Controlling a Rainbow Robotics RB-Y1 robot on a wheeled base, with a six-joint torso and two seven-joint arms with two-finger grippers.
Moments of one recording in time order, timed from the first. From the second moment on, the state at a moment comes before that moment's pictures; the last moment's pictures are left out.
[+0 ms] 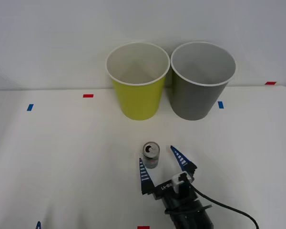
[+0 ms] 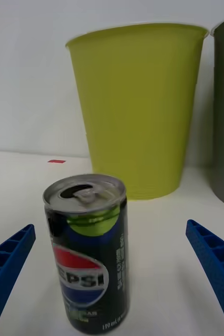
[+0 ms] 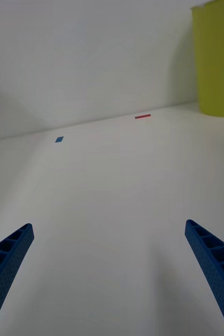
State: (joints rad) right arm 0.24 -0.10 0.50 -1.42 0.00 -0.58 1.61; left arm 0.96 0.36 -0.16 -1.70 0.22 -0.84 -1.66
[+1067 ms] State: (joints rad) right arm 0.20 -0.10 0.49 -1.57 -0.01 -0.27 1.61; left arm 0.96 0.36 -0.16 -1.70 0.22 -0.84 -1.66
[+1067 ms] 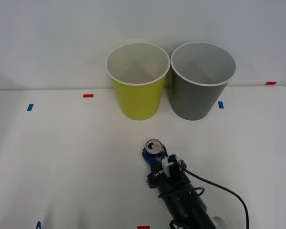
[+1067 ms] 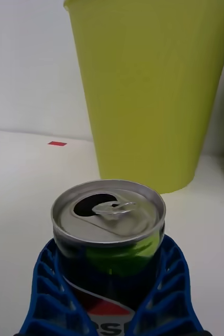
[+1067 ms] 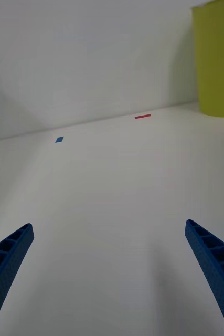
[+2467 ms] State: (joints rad) right arm 0.09 -0.20 0.23 -2.58 -0.22 1.03 1.58; left arm 0.96 0.36 -0.16 -1.70 0.22 -0.84 -1.66
